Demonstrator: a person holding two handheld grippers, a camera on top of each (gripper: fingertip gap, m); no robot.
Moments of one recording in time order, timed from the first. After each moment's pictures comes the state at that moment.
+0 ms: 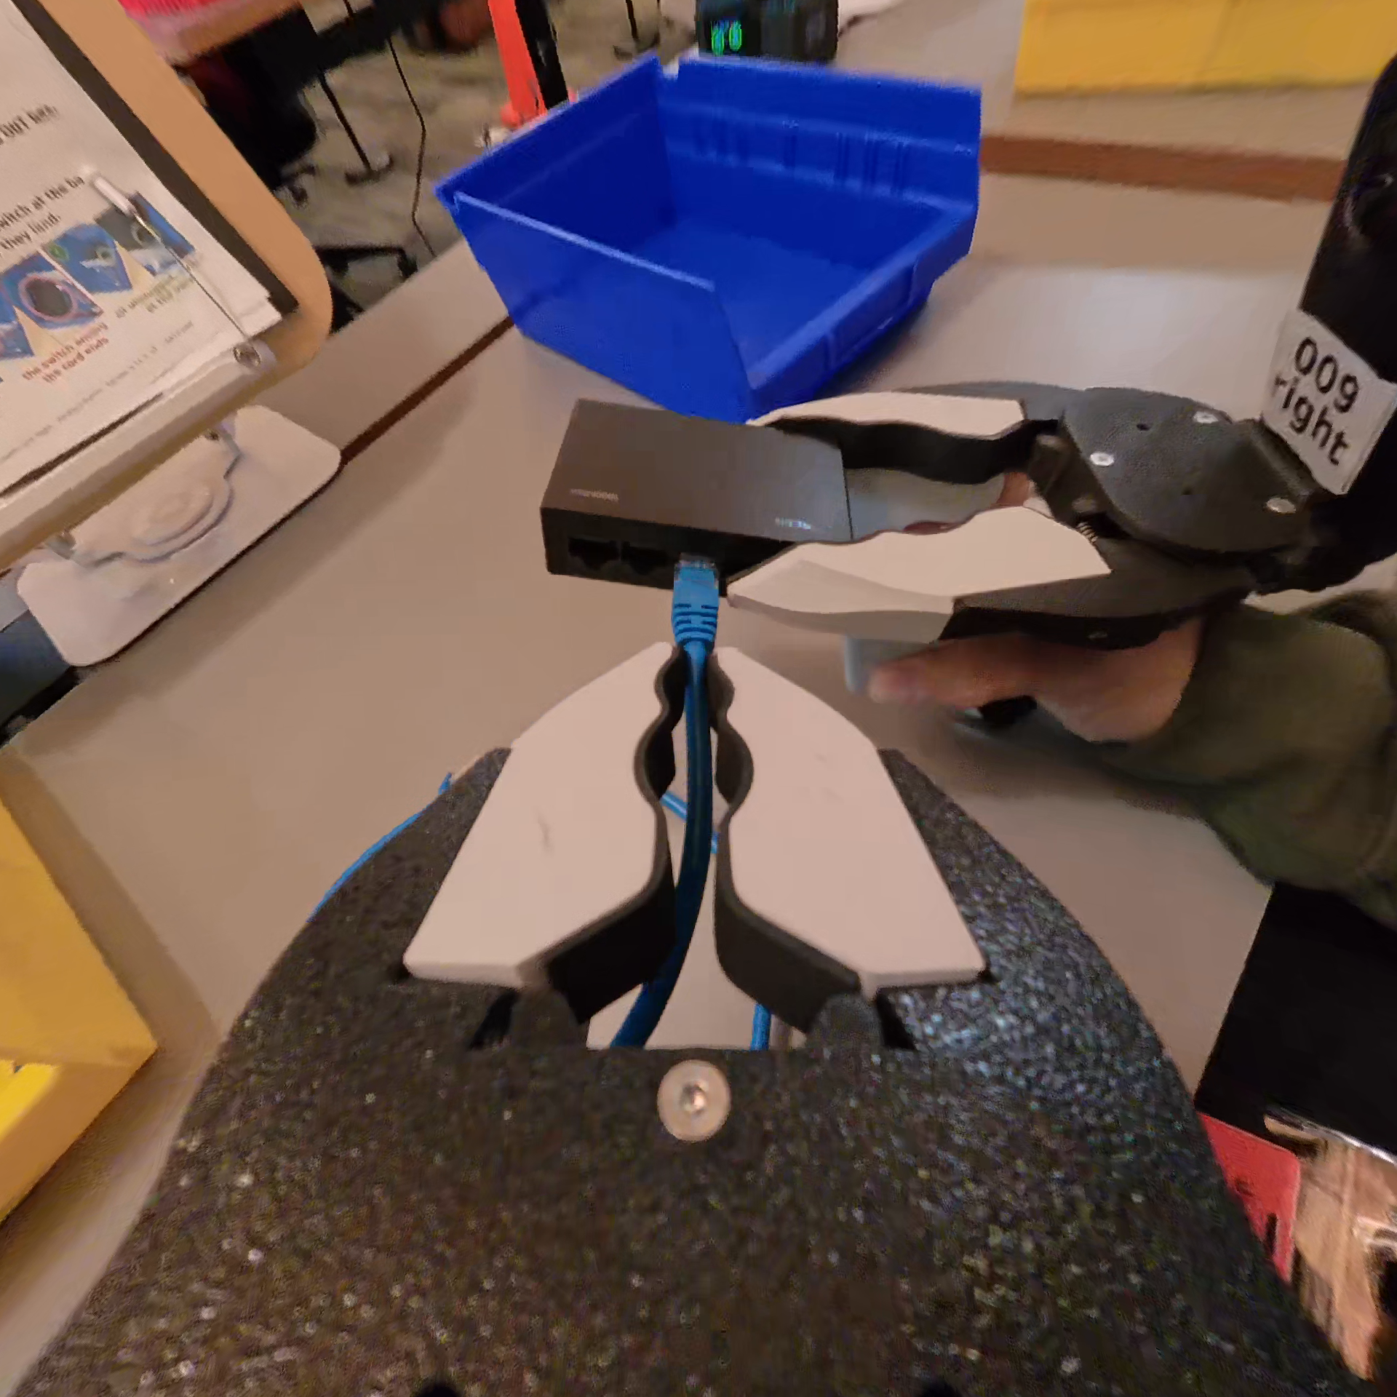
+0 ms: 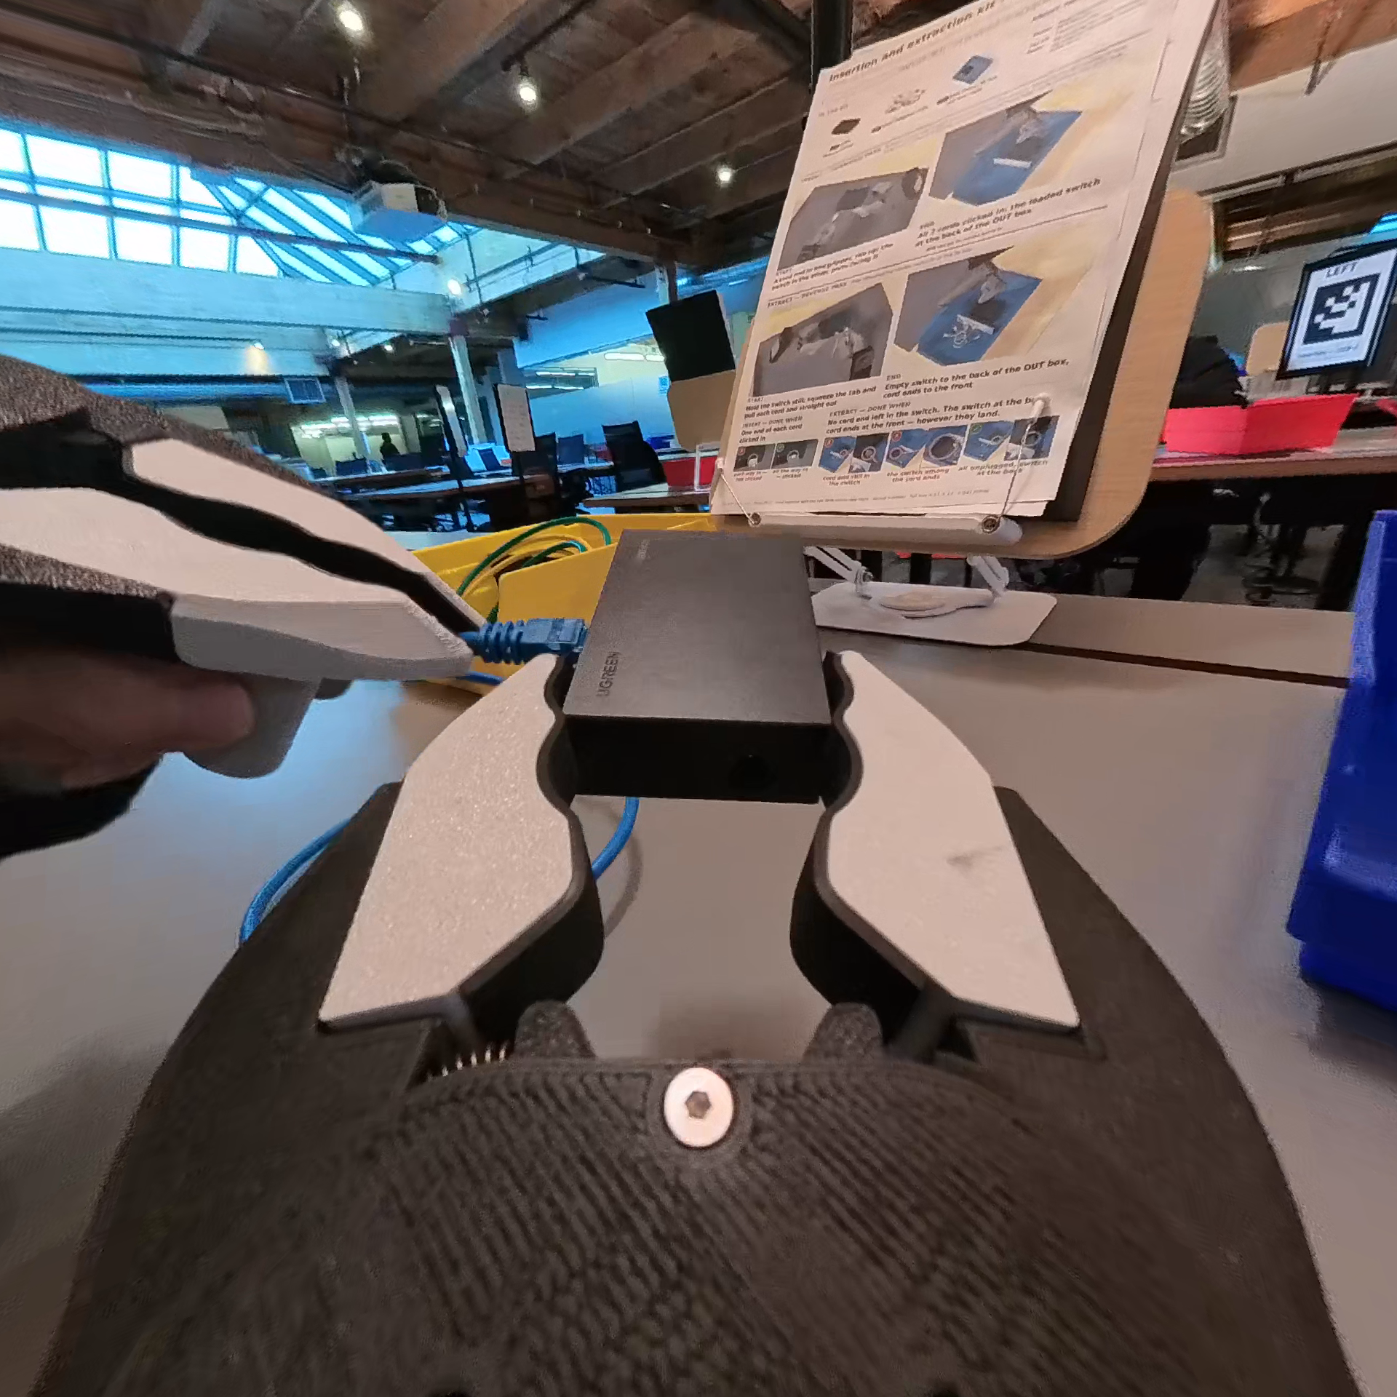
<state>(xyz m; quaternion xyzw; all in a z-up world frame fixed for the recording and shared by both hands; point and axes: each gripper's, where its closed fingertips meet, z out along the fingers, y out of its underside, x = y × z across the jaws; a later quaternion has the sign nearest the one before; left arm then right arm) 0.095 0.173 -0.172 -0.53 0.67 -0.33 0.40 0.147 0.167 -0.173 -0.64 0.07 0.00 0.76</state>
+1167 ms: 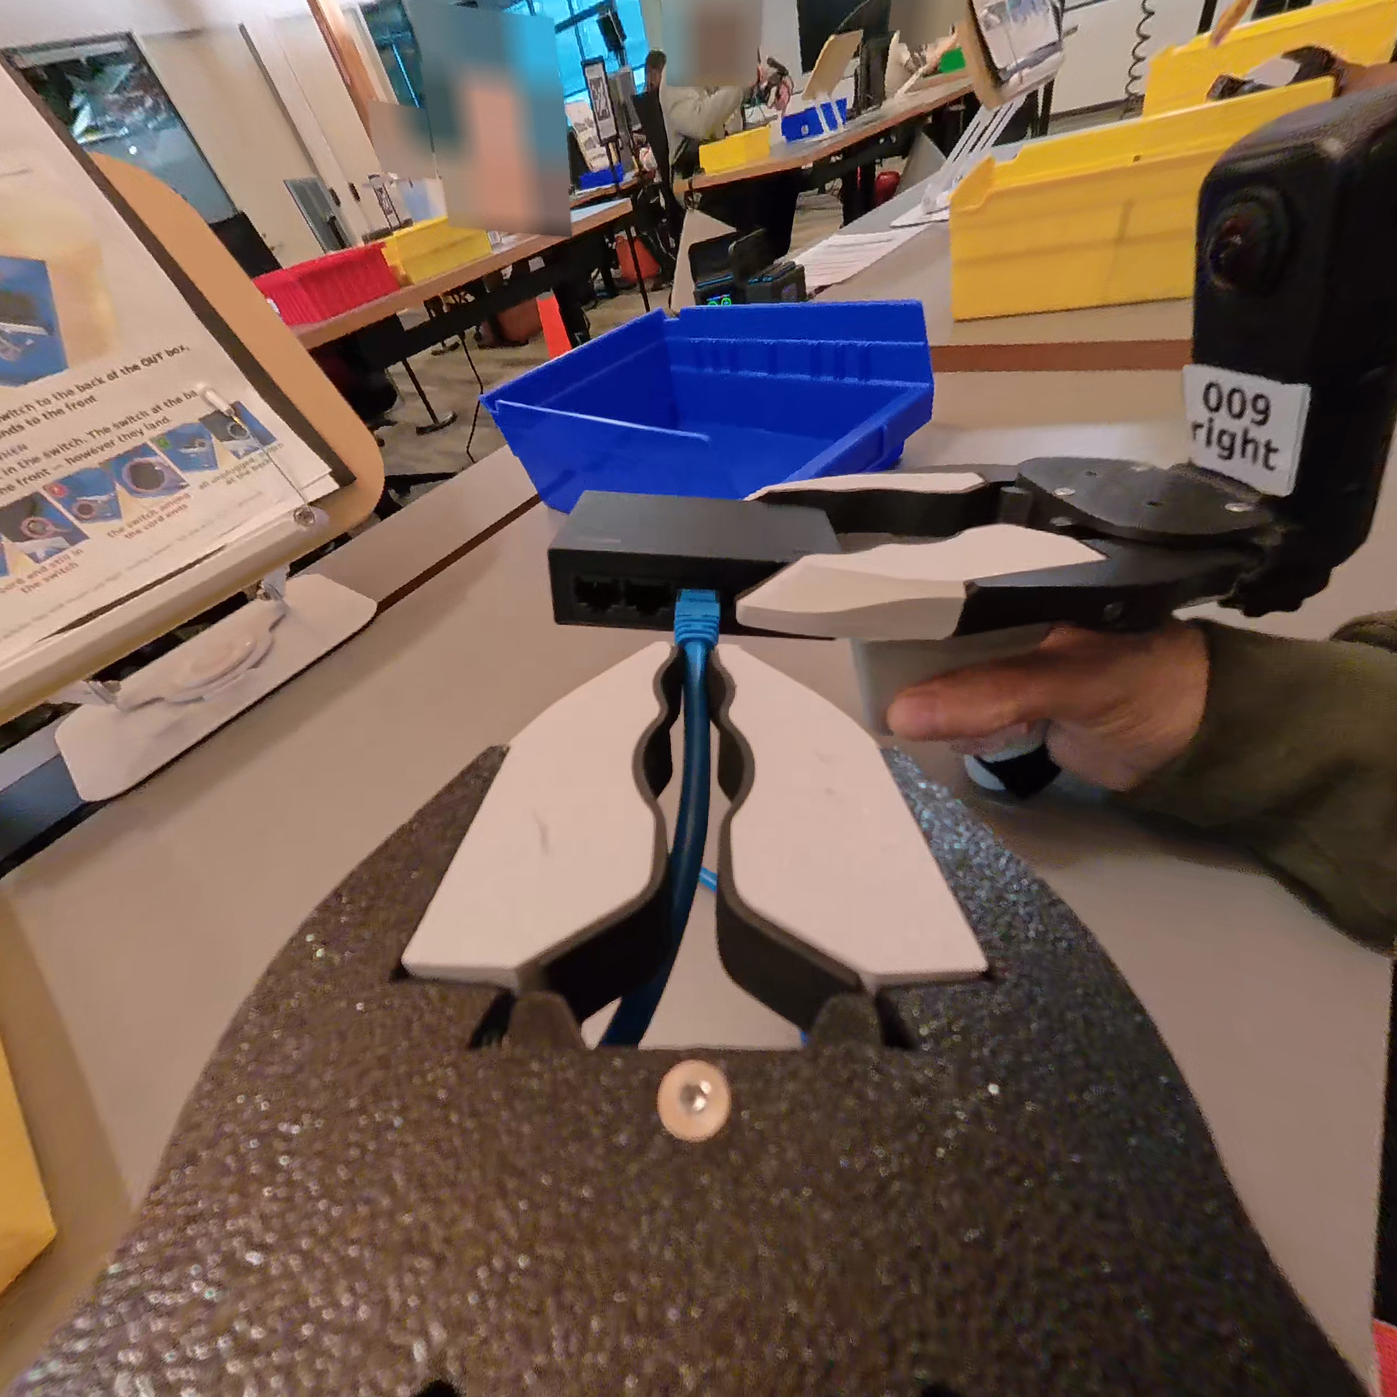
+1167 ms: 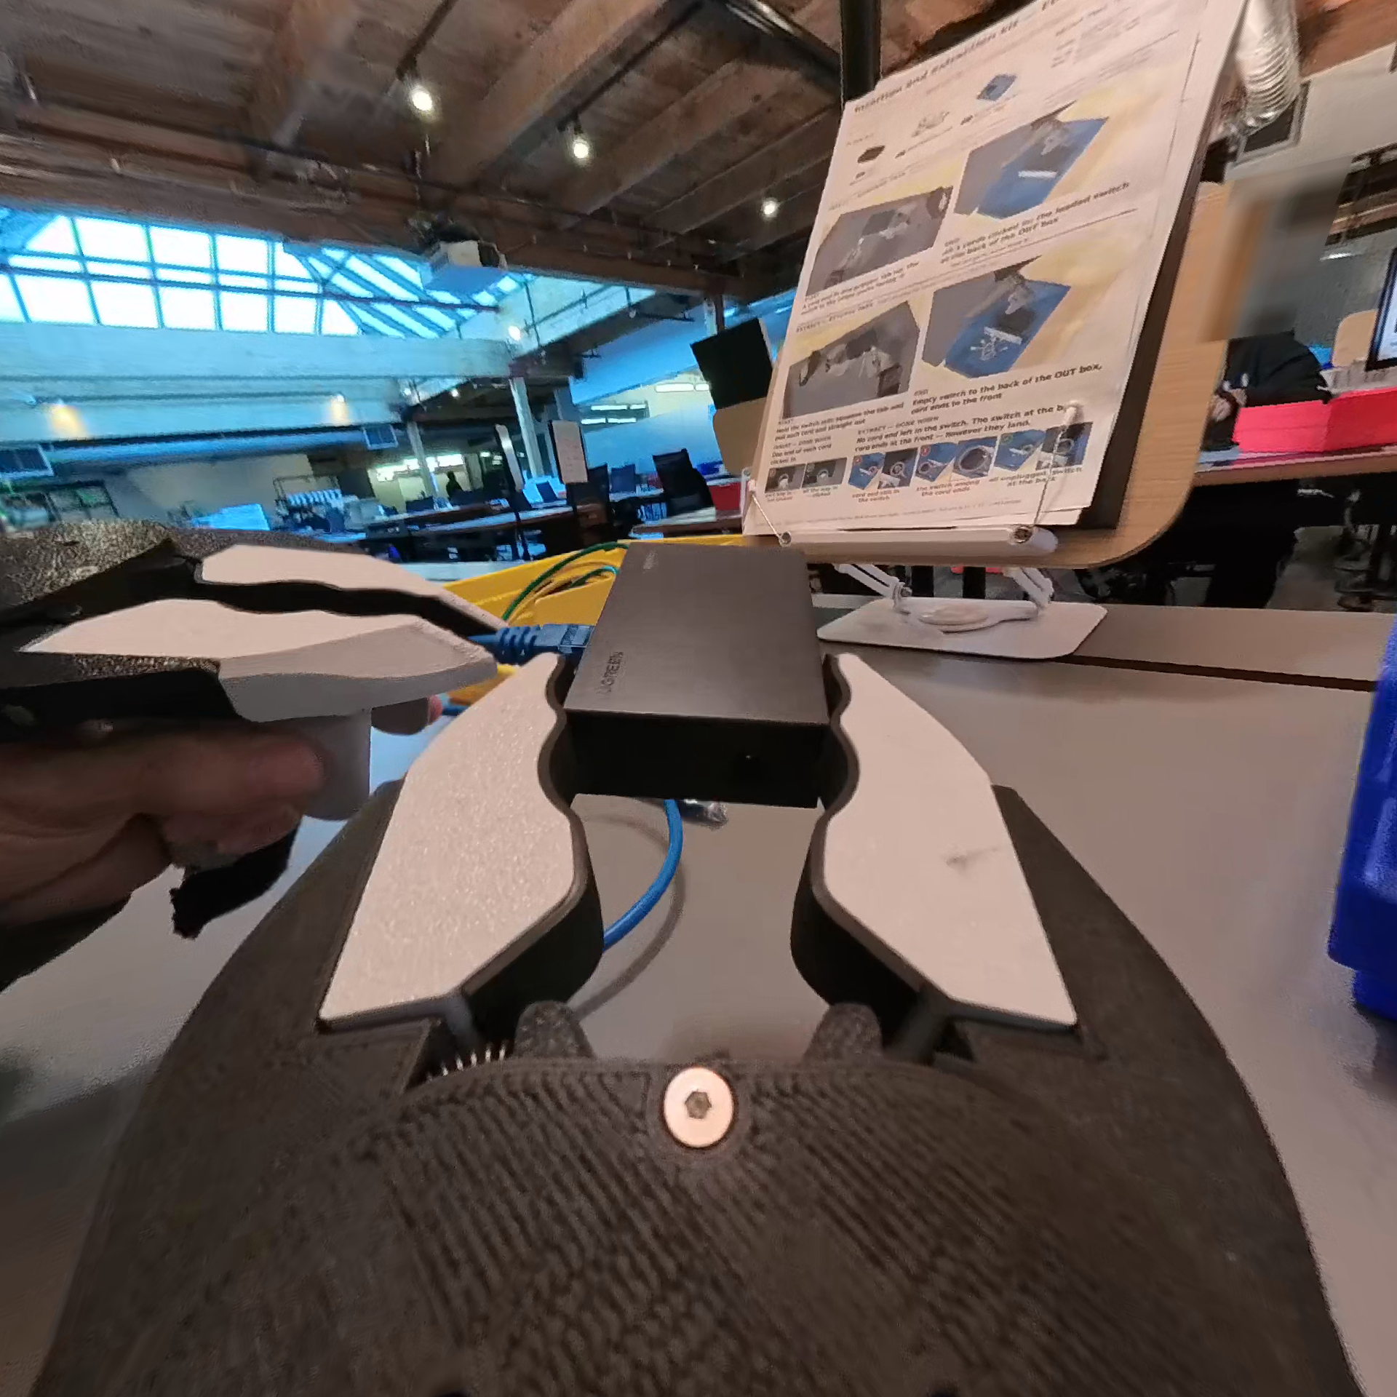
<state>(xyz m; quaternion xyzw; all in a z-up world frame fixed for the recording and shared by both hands) 0.104 0.168 -0.167 -0.47 0.62 -0.41 0.48 0.152 0.162 -0.169 -0.63 0.06 0.04 0.78</state>
